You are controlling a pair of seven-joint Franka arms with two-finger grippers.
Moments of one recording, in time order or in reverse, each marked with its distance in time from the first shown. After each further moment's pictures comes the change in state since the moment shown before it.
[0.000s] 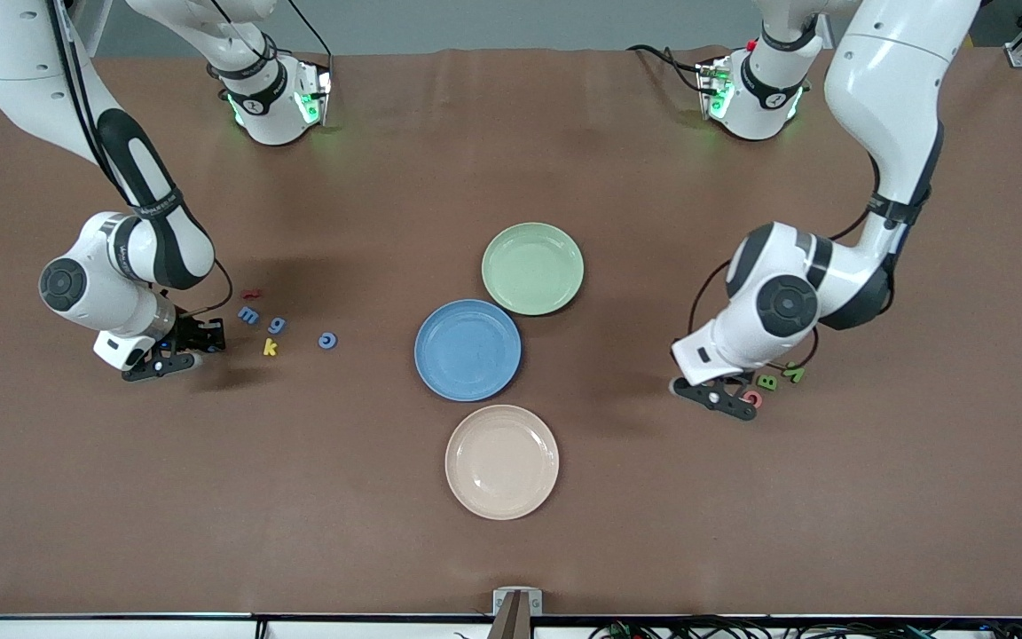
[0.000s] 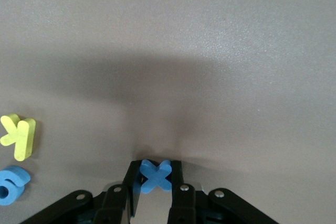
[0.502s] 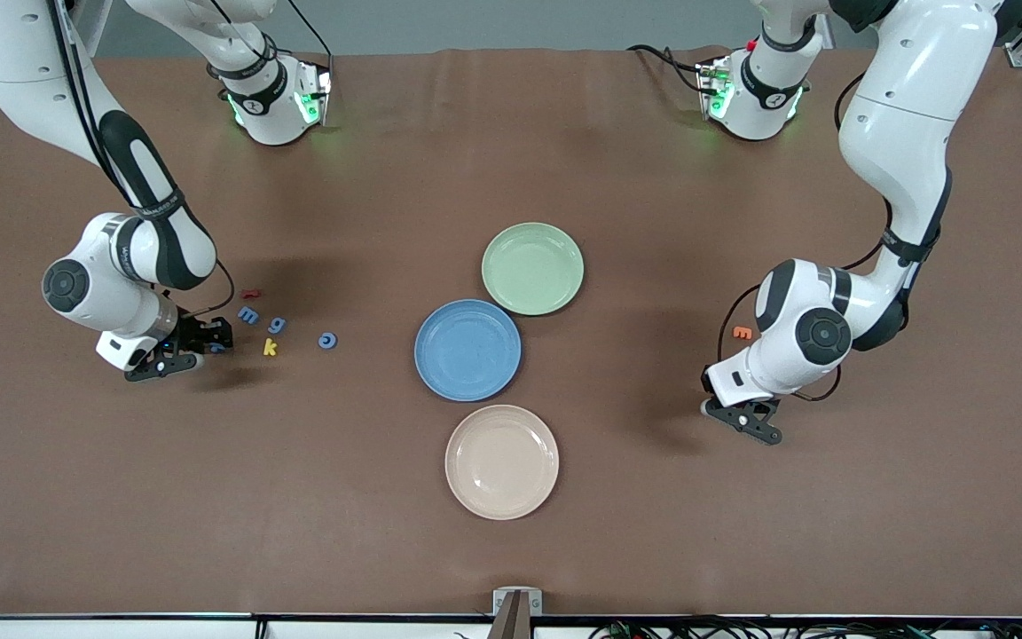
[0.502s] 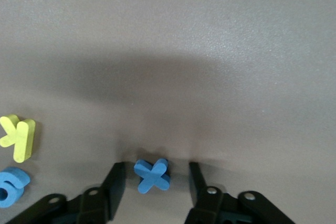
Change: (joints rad) left arm 0.078 0.119 0.072 0.001 -0.001 0.202 0.261; right arm 0.000 0.005 0.002 0.000 0.000 0.008 0.001
